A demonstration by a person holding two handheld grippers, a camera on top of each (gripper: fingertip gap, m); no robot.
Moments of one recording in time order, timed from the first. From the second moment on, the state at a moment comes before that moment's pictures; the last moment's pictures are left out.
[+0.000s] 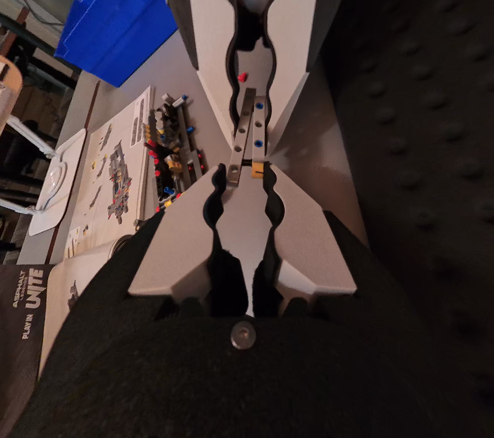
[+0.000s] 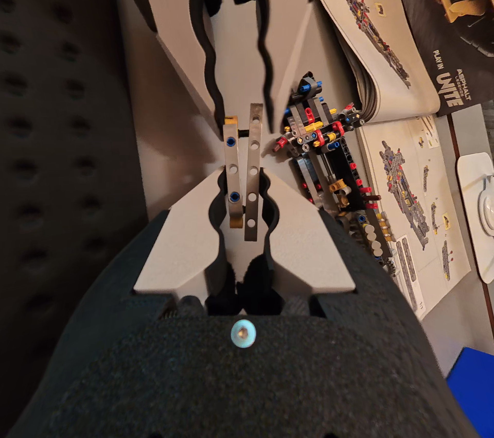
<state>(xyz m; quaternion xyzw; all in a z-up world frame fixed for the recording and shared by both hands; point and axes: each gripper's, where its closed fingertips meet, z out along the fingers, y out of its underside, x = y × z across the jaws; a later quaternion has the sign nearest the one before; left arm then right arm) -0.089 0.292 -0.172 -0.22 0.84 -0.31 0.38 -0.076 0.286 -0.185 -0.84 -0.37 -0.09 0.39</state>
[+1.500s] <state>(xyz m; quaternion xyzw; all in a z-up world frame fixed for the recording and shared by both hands) -0.084 0.298 -0.178 -0.20 0.85 -0.24 0.41 -0.085 0.295 -0.178 -0.83 -0.35 -0.11 0.41</state>
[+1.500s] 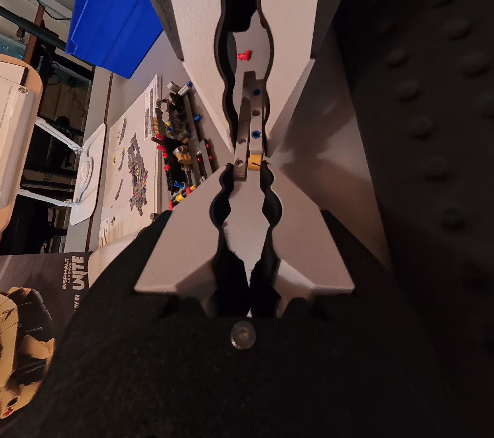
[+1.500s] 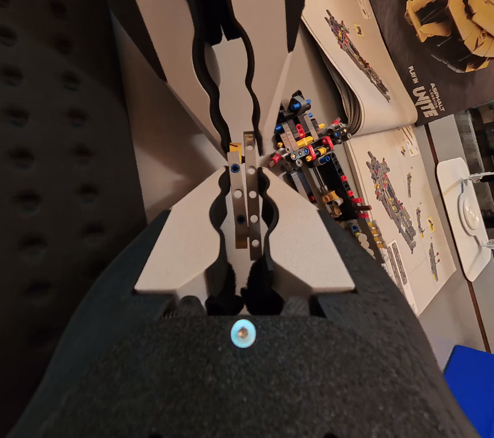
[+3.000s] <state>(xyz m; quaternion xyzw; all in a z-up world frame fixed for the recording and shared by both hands) -0.085 0.294 -0.172 -0.18 0.84 -0.25 0.44 -0.048 0.290 -0.188 -0.81 -0.40 -0.21 0.37</state>
